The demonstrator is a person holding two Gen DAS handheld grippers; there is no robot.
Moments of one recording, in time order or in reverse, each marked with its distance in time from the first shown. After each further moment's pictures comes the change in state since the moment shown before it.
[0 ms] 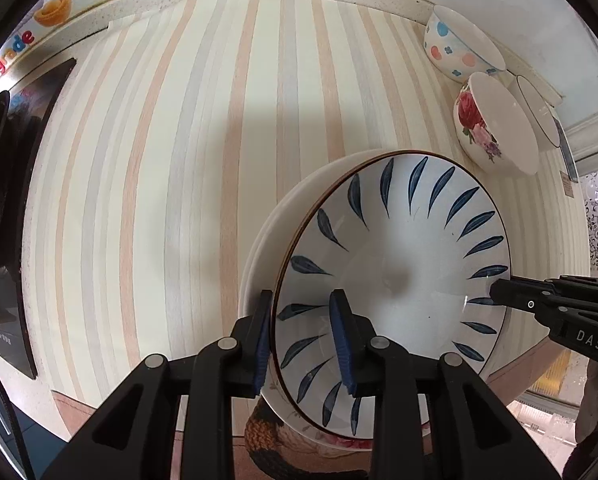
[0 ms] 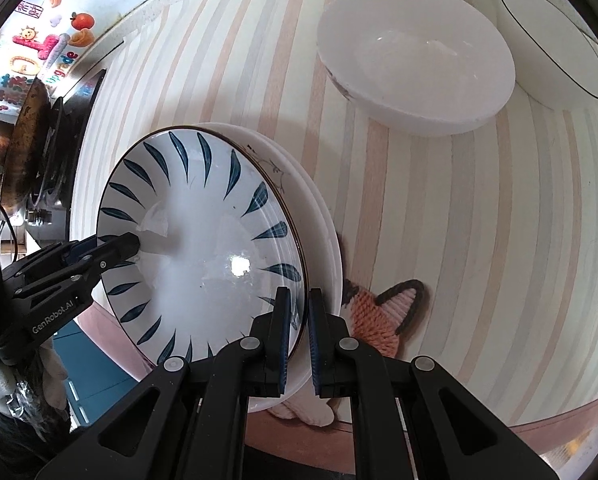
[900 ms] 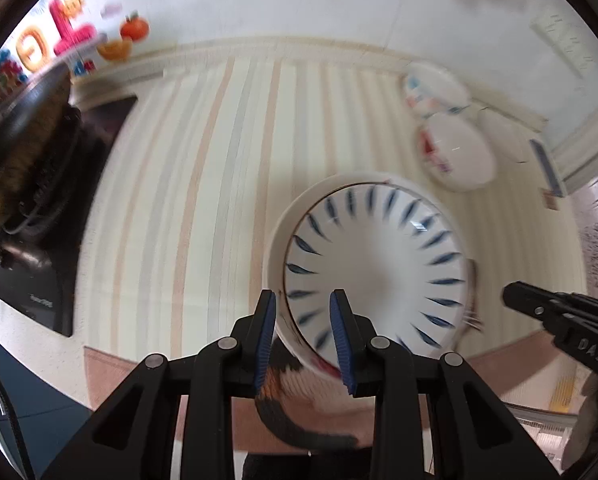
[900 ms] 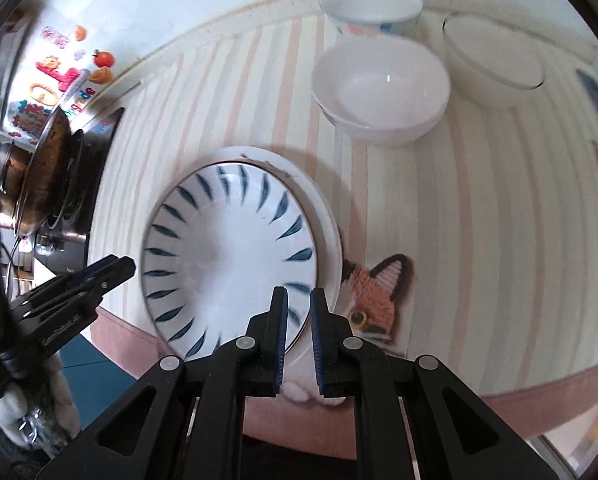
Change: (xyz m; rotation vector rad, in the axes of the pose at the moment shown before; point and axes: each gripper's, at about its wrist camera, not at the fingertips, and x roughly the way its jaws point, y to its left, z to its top) left arm -0.093 -0.017 -0.063 -0.008 -0.230 0.073; right arm -0.069 0.017 -0.069 0.042 -0.233 -0.031
